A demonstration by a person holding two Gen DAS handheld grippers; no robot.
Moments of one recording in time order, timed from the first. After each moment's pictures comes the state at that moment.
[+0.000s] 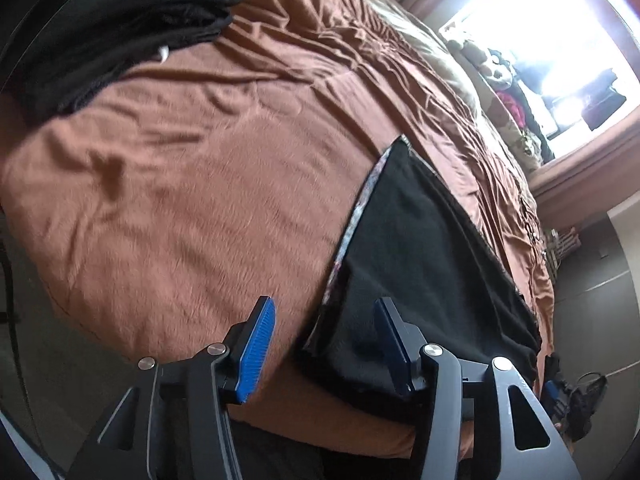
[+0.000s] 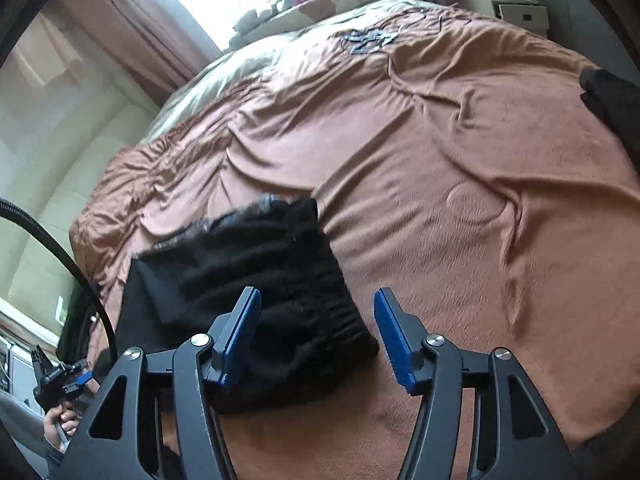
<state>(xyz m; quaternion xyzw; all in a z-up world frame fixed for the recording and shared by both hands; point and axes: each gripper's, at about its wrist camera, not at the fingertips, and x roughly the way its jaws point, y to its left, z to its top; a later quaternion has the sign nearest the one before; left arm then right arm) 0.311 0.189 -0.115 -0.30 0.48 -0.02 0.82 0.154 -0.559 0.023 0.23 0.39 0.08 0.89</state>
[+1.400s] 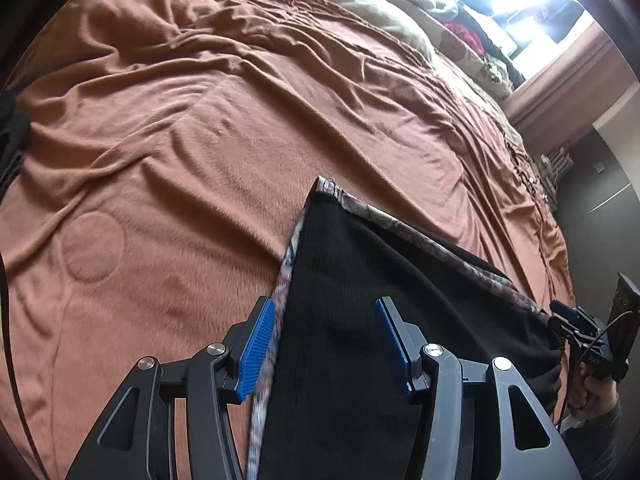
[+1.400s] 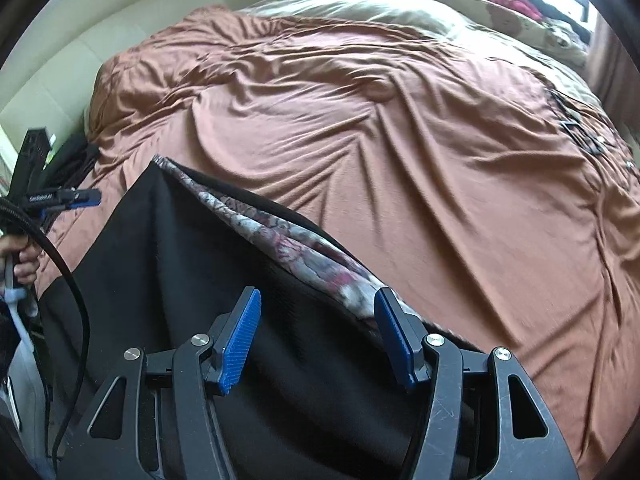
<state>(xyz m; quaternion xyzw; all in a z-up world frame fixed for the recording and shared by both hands) 0.515 0.127 -0.125 -0.18 0.53 -0.12 0.82 0.352 -0.331 0.023 -0.06 0.46 0.23 0.86</state>
